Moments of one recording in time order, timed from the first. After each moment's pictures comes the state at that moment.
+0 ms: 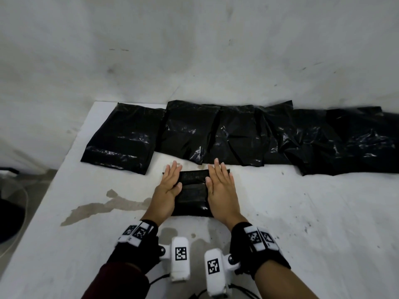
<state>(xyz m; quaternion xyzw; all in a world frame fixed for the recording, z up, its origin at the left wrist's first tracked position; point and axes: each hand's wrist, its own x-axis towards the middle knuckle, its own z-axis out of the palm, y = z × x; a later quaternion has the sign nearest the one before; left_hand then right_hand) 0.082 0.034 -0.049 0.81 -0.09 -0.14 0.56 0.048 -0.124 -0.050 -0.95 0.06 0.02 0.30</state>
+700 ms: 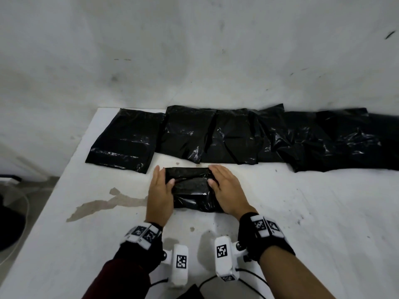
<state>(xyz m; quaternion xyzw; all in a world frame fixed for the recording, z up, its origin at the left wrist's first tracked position) 0.061 0.034 -0.043 0.89 0.00 0.00 0.45 0.039 -0.151 -0.037 -0.95 0.02 0.02 0.31</state>
